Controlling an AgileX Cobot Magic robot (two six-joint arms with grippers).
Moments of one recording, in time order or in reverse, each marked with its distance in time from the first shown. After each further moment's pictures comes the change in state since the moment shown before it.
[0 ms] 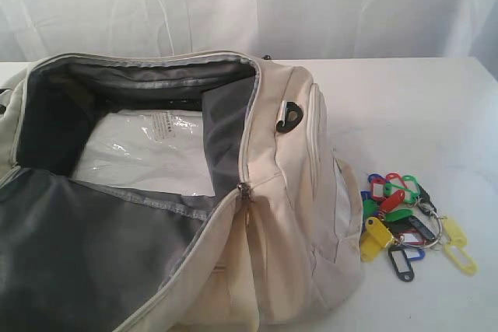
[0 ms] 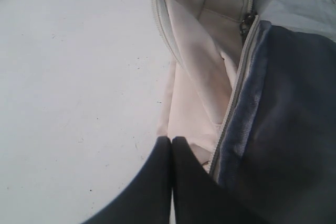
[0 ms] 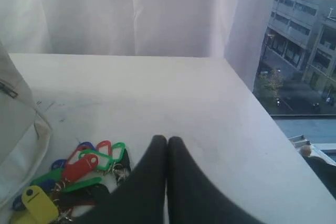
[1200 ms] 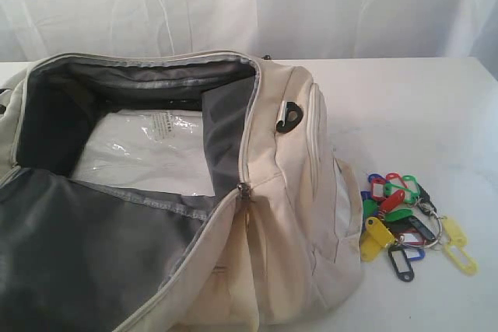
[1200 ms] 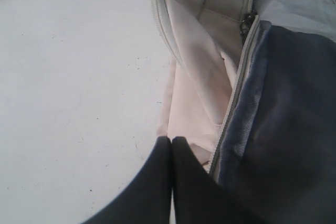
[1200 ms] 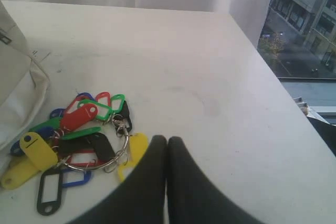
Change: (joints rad) left arm 0.000 0.000 0.000 0.000 0.000 0.000; right arm 0.000 -0.002 0.000 0.060 0.147 -0.095
